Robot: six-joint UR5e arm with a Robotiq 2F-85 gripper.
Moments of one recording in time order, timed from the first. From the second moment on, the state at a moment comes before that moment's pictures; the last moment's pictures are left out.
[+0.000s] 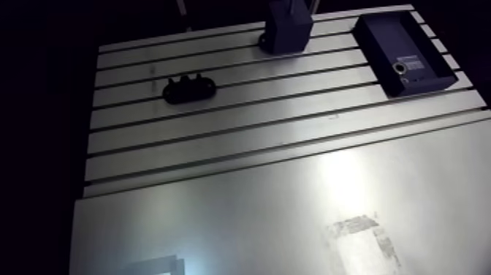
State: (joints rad) arm -0.22 -0.86 1.15 -1.53 -1.59 -1.68
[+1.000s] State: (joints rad) arm -0.22 -0.88 1.20 -1.60 -1.59 -1.68
